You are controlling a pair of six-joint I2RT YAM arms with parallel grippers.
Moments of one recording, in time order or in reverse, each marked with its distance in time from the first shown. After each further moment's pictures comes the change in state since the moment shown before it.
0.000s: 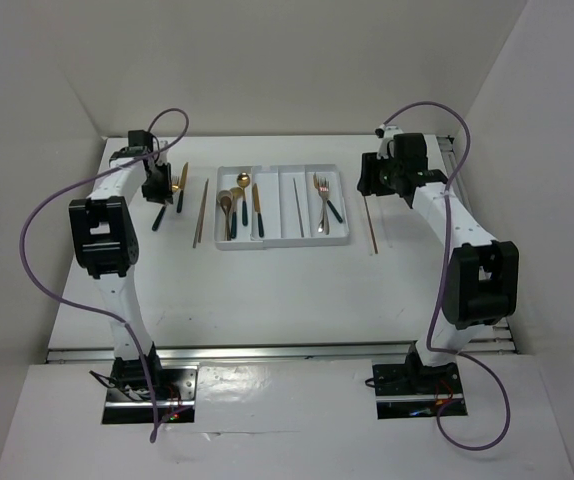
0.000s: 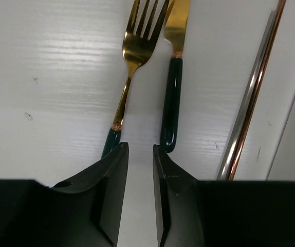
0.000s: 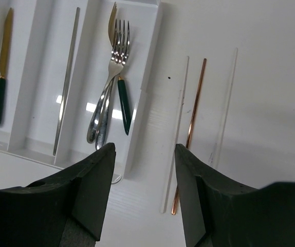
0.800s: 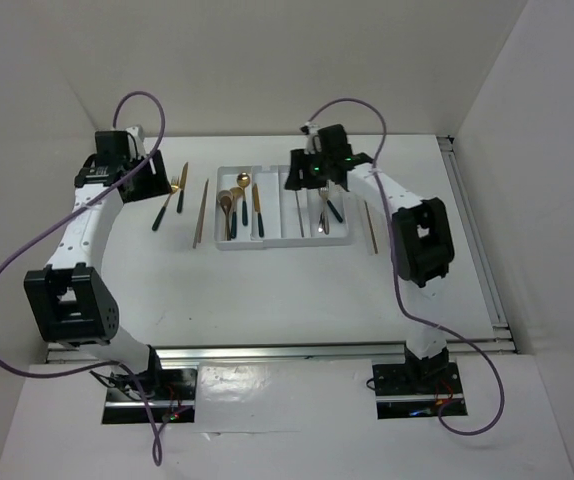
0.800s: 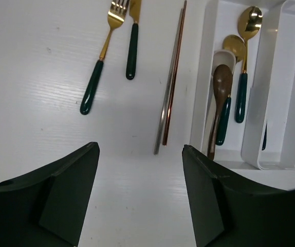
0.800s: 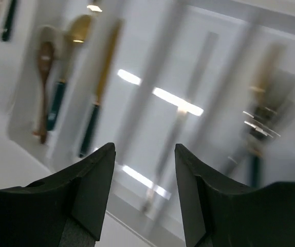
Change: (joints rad) left arm -0.010 -0.628 -0.356 0.056 0.026 -0.146; right arm 0.298 0.479 0.450 0.019 -0.165 0.209
